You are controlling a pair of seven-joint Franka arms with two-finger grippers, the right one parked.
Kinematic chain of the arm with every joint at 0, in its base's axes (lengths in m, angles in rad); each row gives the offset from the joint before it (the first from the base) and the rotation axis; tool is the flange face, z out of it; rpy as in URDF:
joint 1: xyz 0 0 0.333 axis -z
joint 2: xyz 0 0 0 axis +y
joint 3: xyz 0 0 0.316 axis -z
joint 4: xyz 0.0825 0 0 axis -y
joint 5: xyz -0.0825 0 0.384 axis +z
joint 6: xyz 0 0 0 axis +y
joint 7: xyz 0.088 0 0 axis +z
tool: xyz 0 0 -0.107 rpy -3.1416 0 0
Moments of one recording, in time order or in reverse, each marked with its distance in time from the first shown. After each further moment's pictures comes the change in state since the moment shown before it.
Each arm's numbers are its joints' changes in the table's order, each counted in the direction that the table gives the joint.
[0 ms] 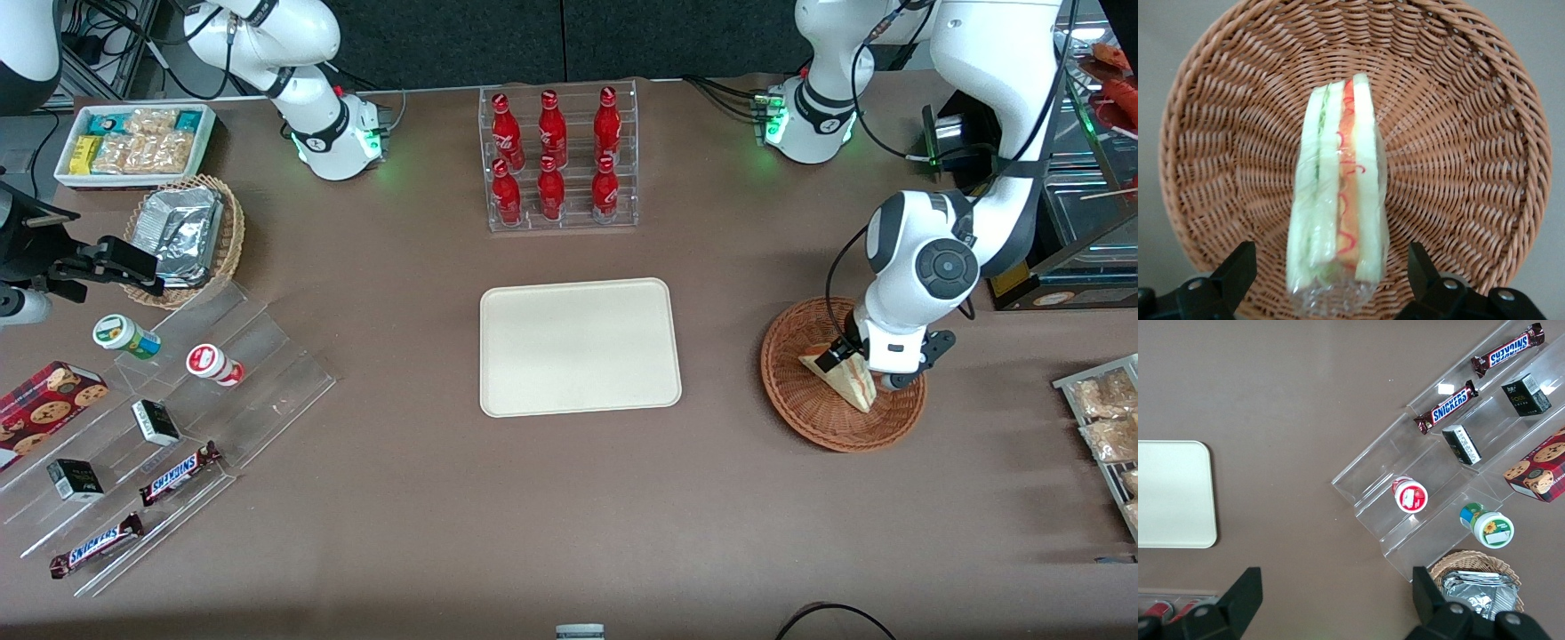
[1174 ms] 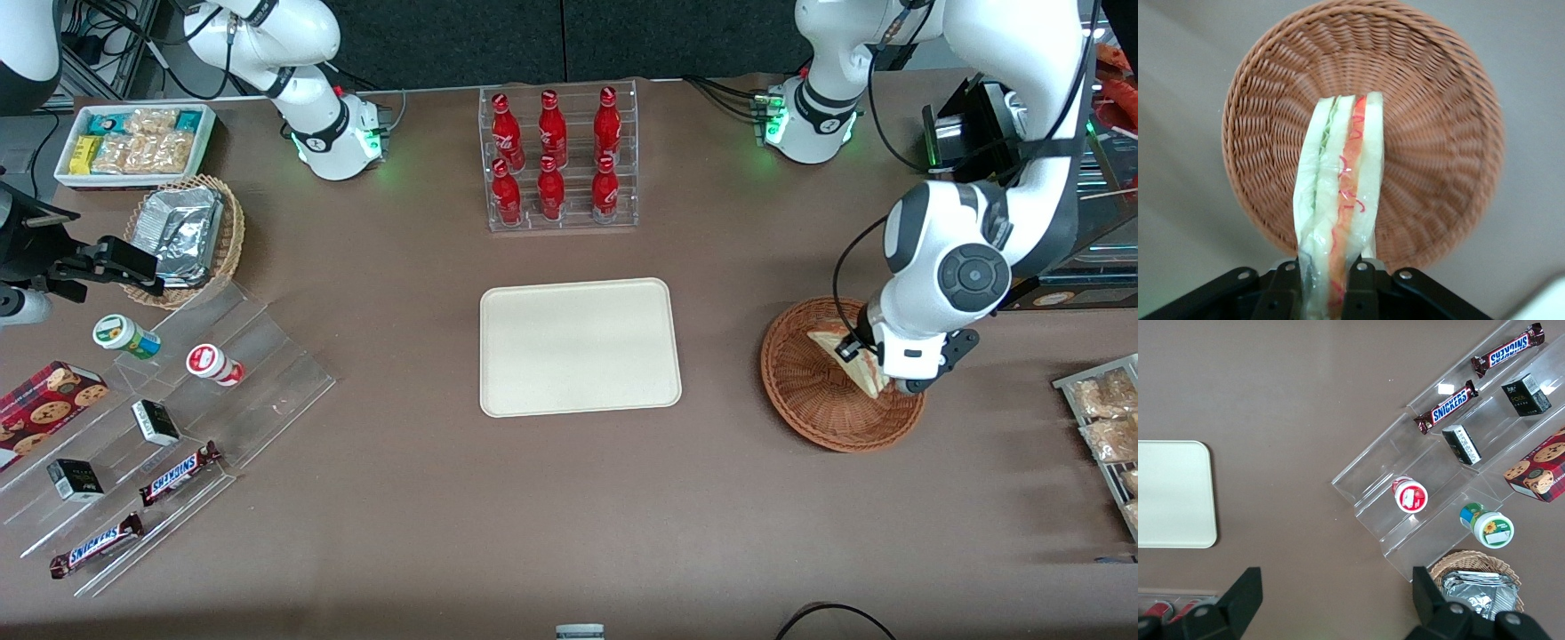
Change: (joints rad) arm 0.020 -0.052 0.045 0.243 0.001 0.427 0.017
